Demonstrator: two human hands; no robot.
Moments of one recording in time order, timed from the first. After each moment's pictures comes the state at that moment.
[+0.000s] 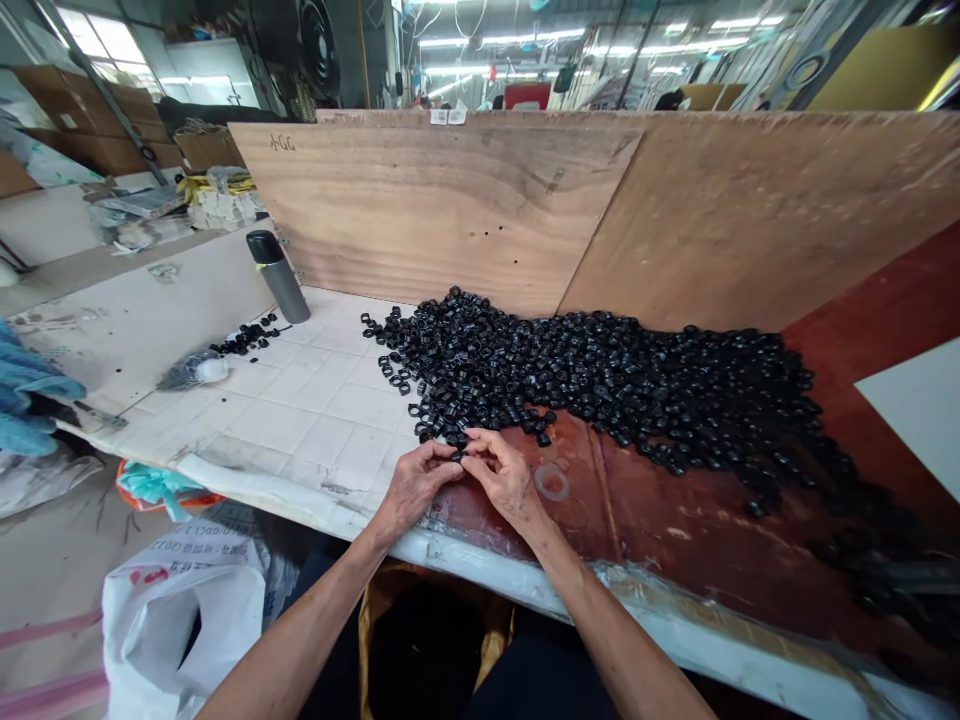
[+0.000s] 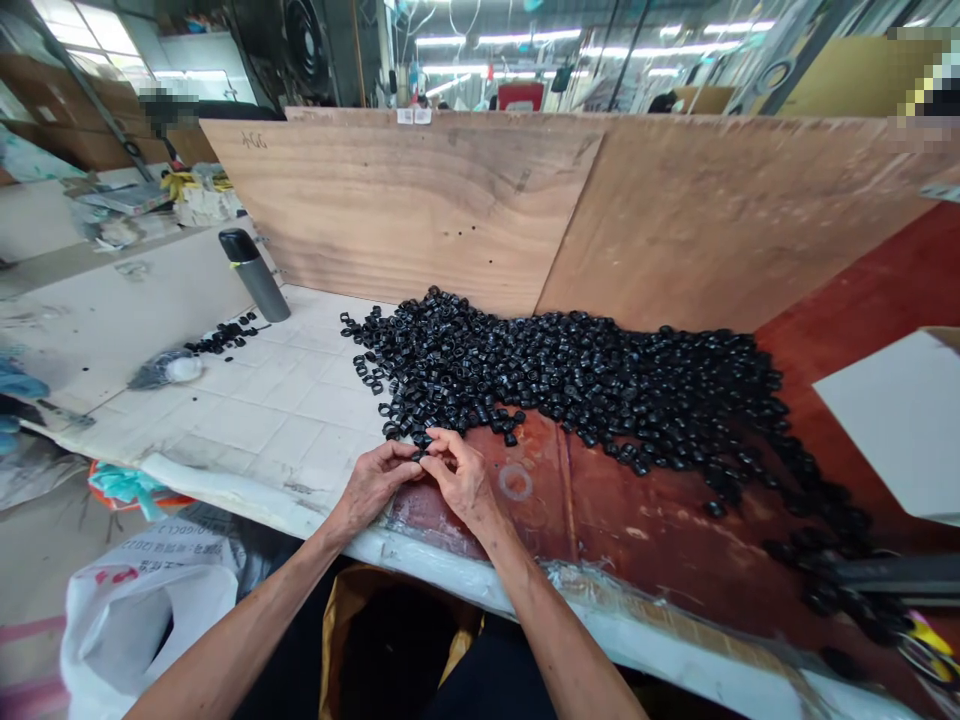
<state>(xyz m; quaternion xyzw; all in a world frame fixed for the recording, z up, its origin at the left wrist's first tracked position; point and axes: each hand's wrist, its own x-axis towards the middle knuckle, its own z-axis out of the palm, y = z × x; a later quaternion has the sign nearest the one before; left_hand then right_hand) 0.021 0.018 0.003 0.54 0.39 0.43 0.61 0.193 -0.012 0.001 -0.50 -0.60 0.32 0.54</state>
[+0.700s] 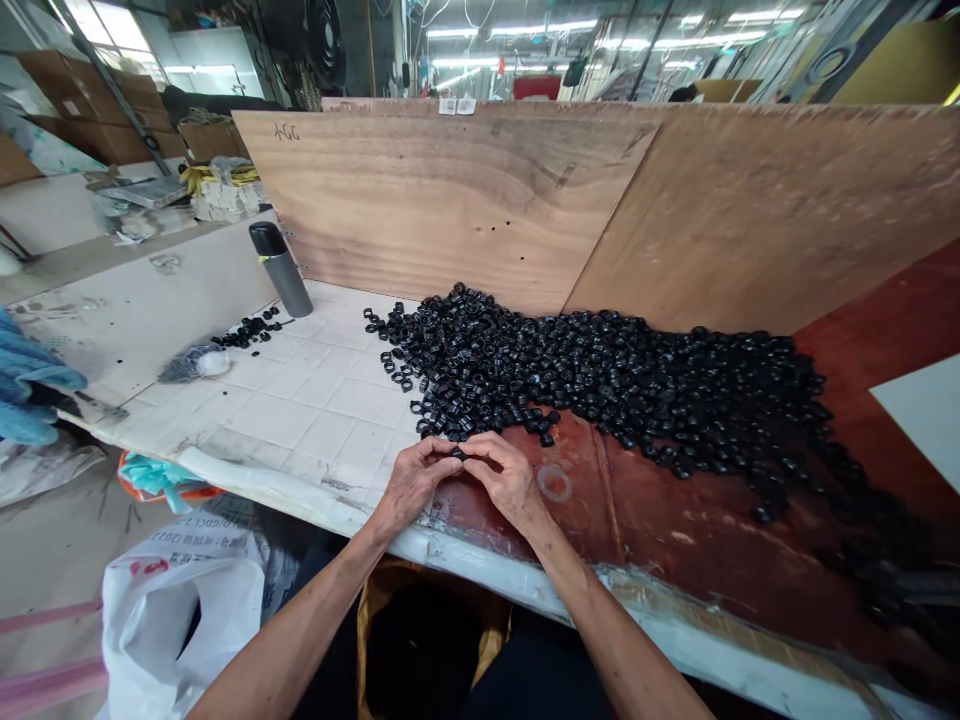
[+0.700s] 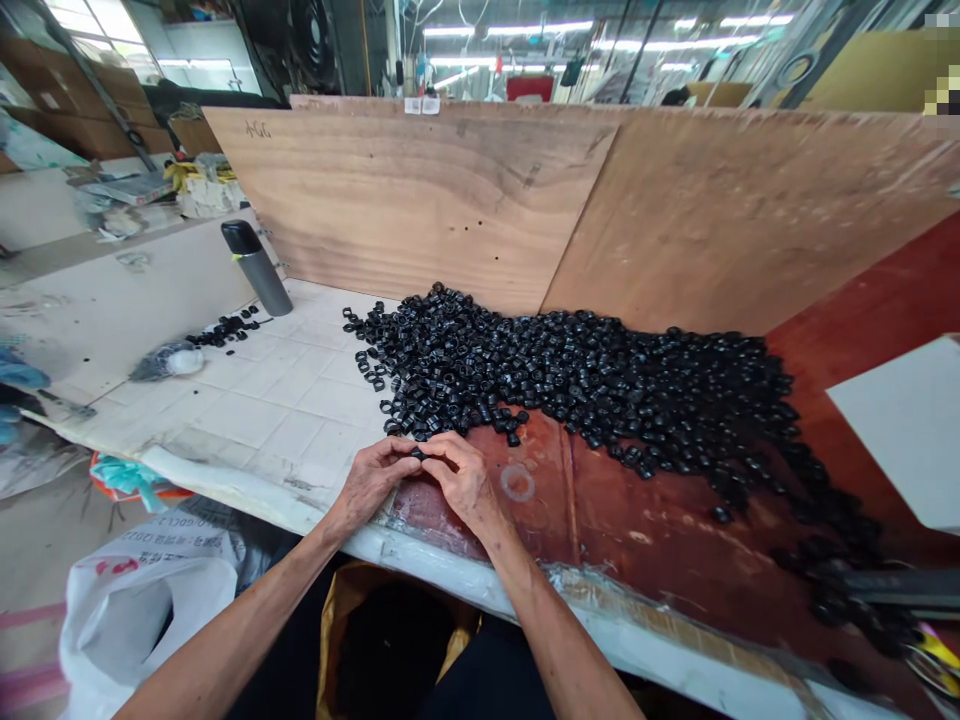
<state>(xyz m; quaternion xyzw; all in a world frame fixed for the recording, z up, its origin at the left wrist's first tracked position) 0.019 0.019 0.000 0.55 0.37 0.44 0.60 0.196 -0.010 0.005 -0.45 -0.65 0.28 0.54</state>
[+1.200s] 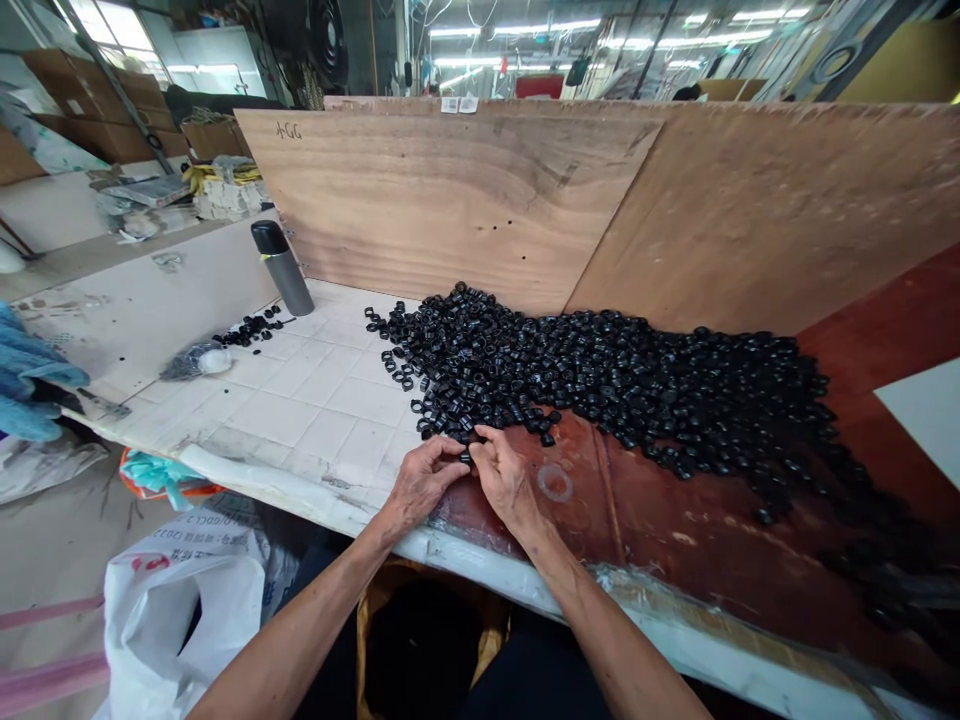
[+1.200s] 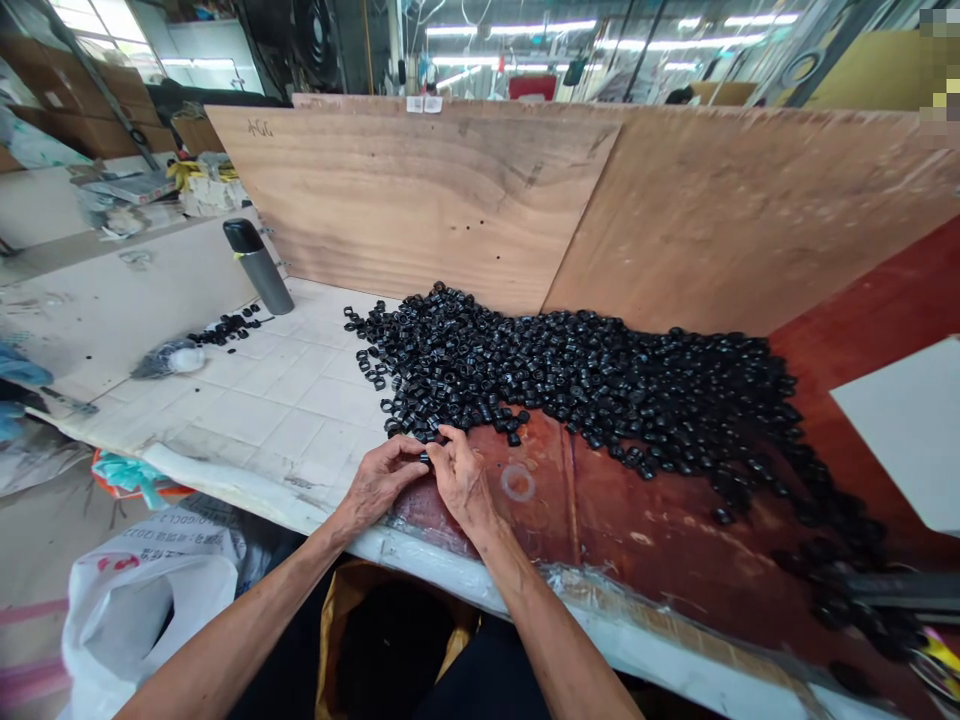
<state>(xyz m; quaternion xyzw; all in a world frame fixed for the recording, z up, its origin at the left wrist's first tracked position) 0.023 0.017 0.001 0.63 0.37 0.45 0.52 0.188 -0.014 0.000 -0.56 -0.60 0.26 0.51</state>
